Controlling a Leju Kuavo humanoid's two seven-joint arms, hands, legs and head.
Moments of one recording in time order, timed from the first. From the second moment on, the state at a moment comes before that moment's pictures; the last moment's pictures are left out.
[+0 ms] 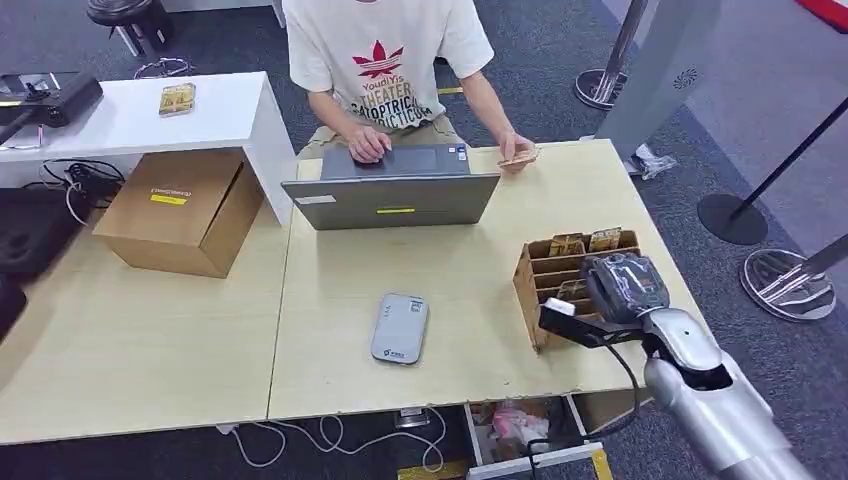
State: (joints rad) left arm -0.06 -0.14 0.95 -0.19 -0.70 0.07 0.02; right arm -0.31 -0.51 0.34 -1.09 0.98 -0.05 -0.09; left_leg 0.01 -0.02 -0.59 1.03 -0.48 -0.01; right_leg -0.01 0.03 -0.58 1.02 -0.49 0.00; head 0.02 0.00
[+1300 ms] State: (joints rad) left arm -0.06 -0.14 0.97 -0.19 -0.71 0.08 0.03; right arm -0.33 -0.50 0.34 -1.09 1.02 -0.08 -0.06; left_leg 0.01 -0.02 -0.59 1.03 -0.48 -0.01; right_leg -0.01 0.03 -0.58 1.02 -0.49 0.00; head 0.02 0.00
